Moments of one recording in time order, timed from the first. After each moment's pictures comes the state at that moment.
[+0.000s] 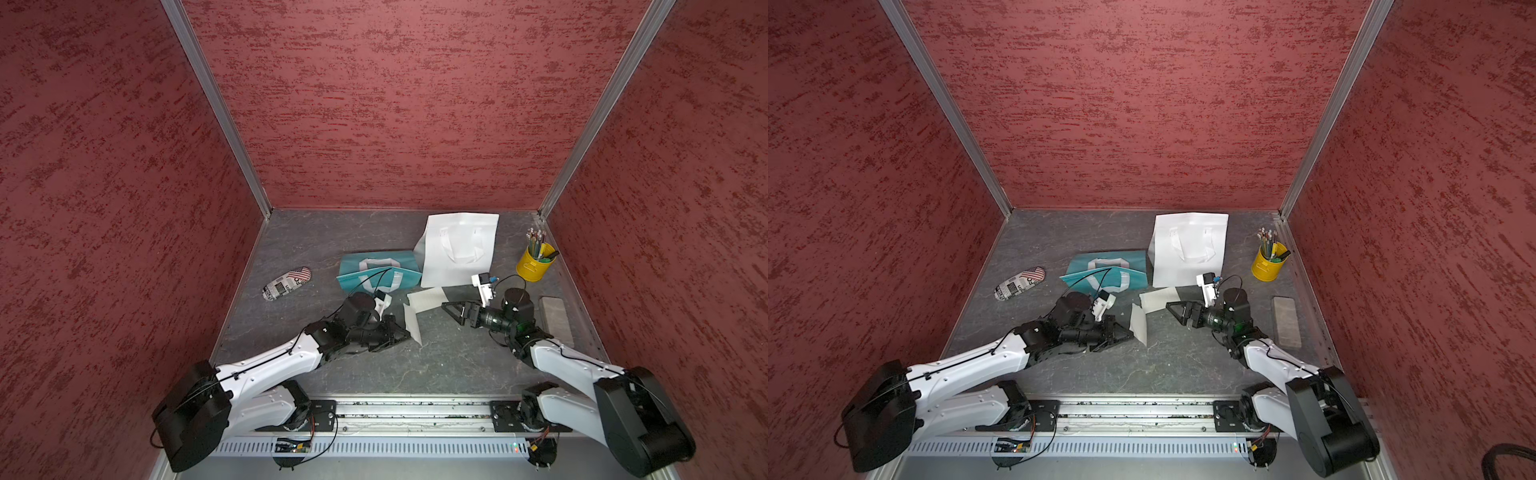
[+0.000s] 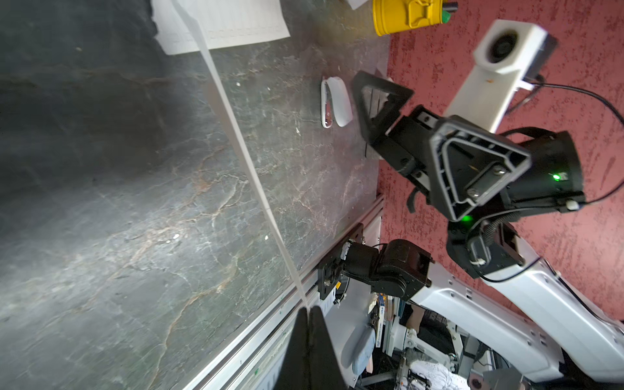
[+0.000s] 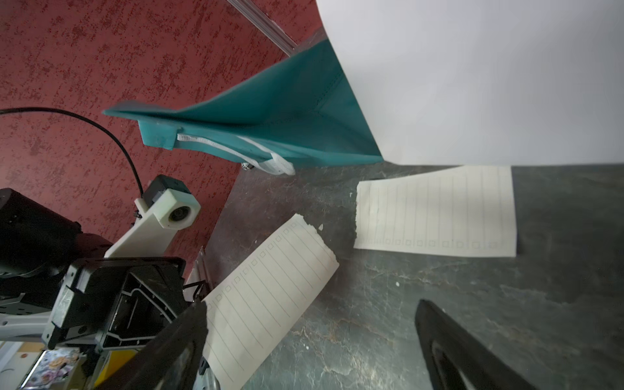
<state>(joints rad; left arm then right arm) -0.81 1.11 0.54 -0.02 0.50 -1.13 0.29 1.17 0.26 0.53 -0.76 0.69</state>
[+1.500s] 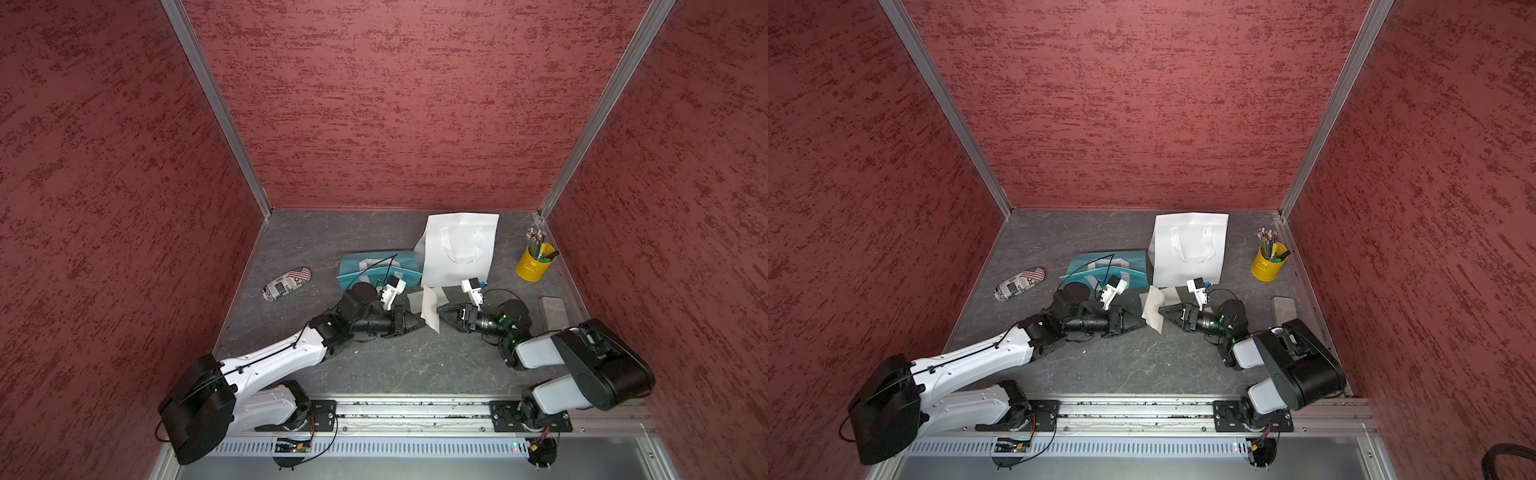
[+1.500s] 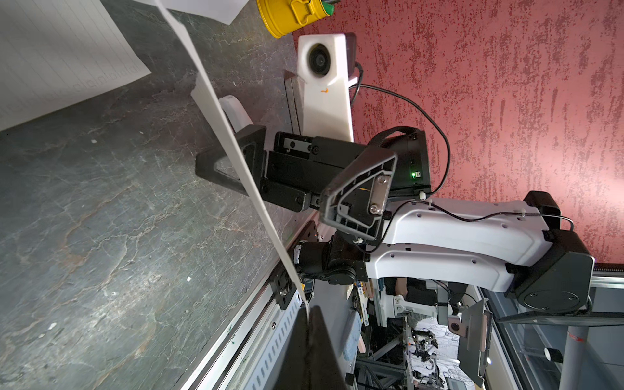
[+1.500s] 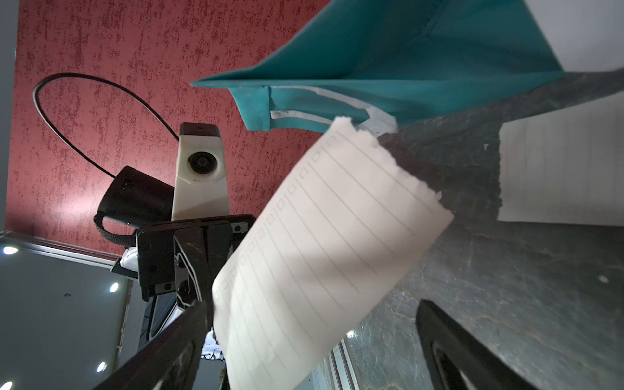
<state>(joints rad) -0.80 1.17 0.60 0.19 0.60 -1.06 0.35 1.51 0.17 1.32 -0.96 1.22</state>
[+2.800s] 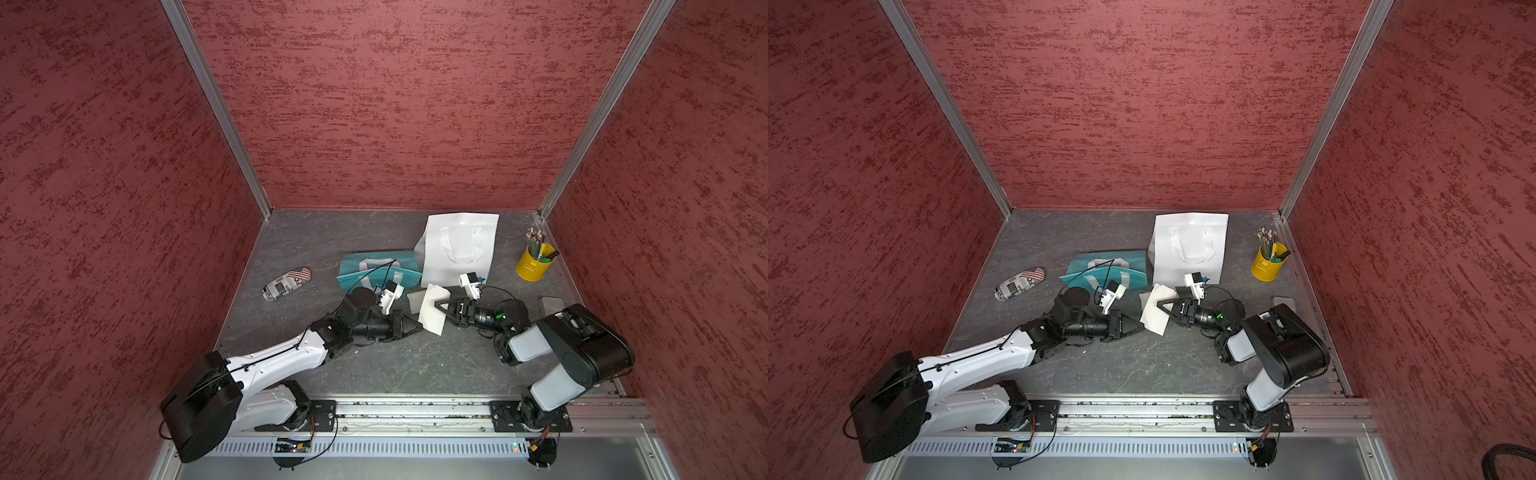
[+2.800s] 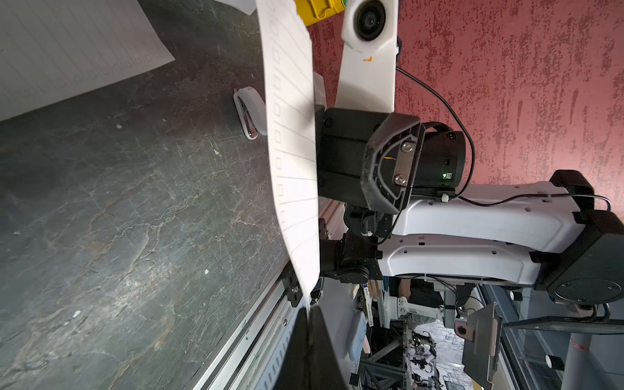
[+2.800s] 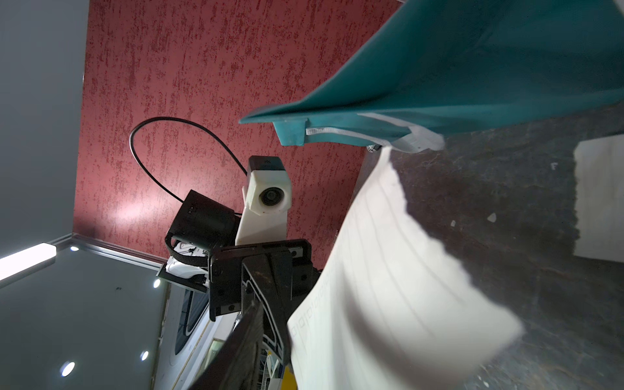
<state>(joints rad) -0.80 1.18 0.54 0.23 0.59 -1.07 0.36 1.61 0.22 1.58 -0.94 1.40</state>
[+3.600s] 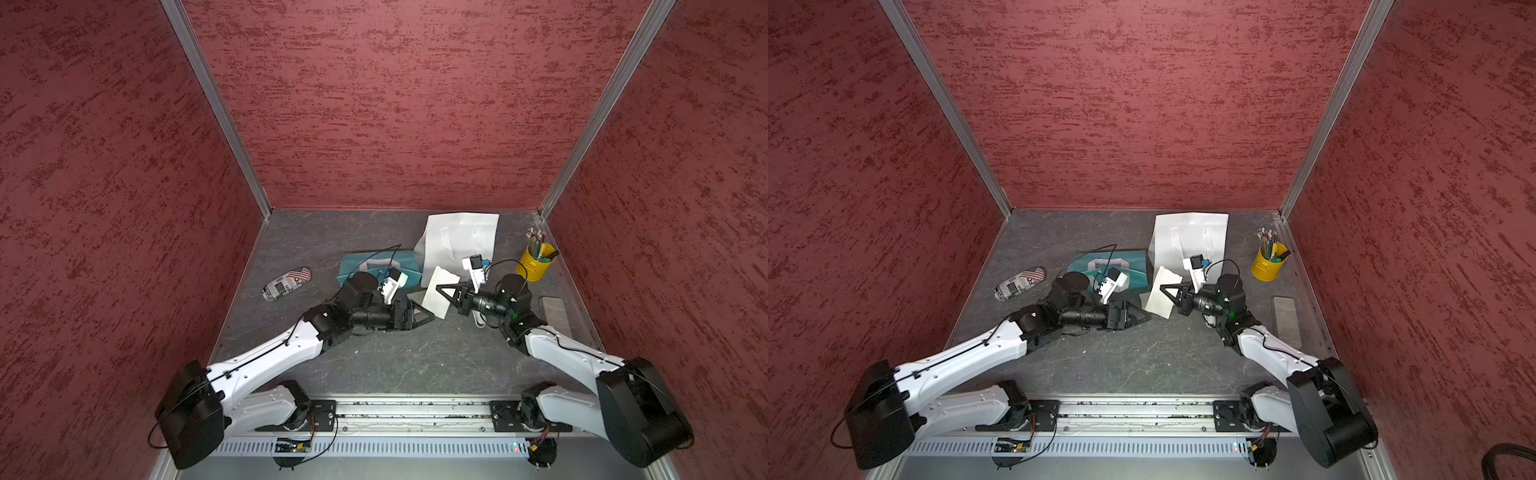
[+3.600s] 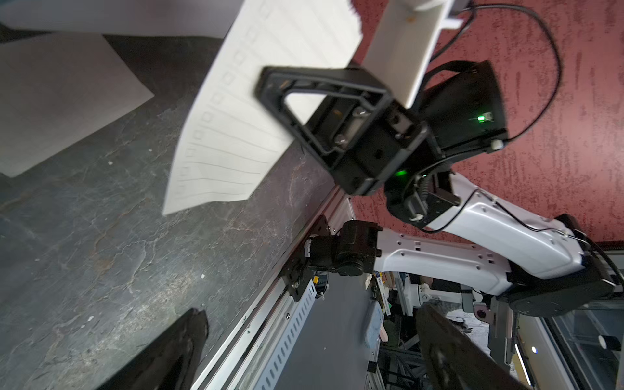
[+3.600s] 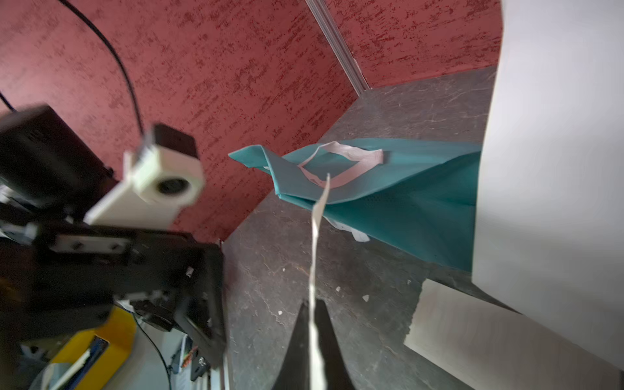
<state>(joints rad) -0.78 1.10 0.82 -0.16 0.59 -0.85 0.37 1.19 0.43 0.60 -0.77 0.46</state>
